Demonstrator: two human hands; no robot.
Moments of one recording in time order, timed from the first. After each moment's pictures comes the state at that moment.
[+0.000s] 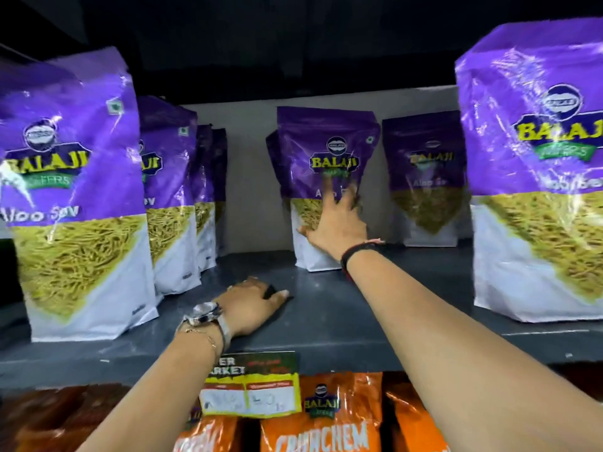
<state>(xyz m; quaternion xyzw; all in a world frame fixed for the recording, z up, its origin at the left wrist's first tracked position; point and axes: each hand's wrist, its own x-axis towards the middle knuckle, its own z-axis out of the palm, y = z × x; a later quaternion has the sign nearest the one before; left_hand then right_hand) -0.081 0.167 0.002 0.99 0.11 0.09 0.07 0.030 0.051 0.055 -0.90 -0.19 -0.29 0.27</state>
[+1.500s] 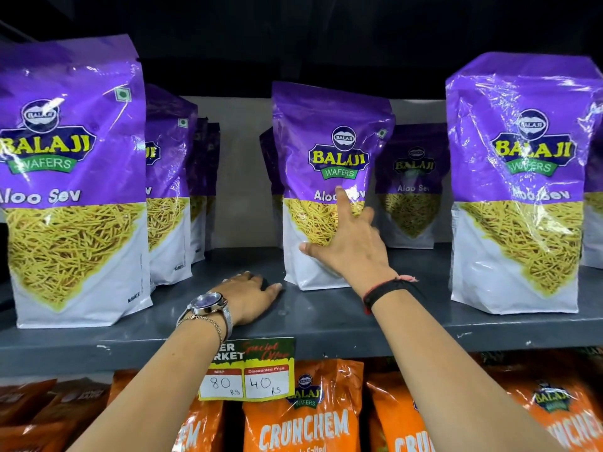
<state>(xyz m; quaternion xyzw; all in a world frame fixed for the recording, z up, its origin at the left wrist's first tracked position) -0.073 0.172 0.000 0.99 0.11 0.05 0.05 -0.036 0.013 0.042 -0.90 -0.17 -0.27 0.30</state>
